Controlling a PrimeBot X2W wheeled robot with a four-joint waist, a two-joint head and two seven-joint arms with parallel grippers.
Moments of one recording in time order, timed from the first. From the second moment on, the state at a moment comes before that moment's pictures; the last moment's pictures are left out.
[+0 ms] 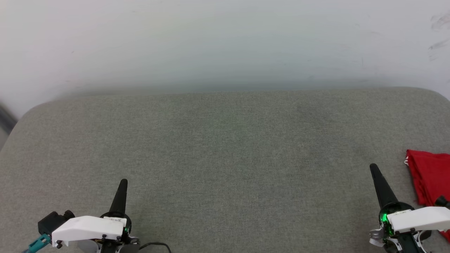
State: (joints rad) left arm -0.05 0.08 0.05 0.23 -1.28 -0.08 0.02; right arm -0.04 -0.05 -0.10 0.16 1.23 0.13 0.10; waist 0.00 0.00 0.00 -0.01
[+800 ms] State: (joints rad) left arm -0.08 0.06 0.09 0.24 -1.46 -0.11 0.07; right arm -0.08 -0.05 -0.11 0.21 1.44 0.13 0.10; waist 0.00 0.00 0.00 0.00
